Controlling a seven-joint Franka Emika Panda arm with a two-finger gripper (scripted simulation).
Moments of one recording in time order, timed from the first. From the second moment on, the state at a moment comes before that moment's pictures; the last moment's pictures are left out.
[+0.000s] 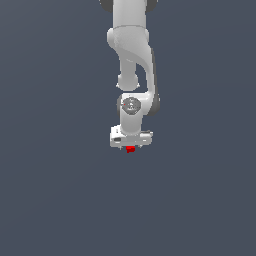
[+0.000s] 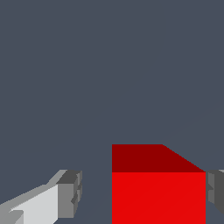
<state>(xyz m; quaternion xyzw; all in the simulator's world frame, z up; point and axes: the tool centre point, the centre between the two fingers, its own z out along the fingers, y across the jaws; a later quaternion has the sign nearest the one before) -0.038 0.012 0.021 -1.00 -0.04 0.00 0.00</state>
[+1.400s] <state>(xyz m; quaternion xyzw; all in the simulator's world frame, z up) -0.039 0.008 0.087 -1.00 -0.04 0.00 0.00</state>
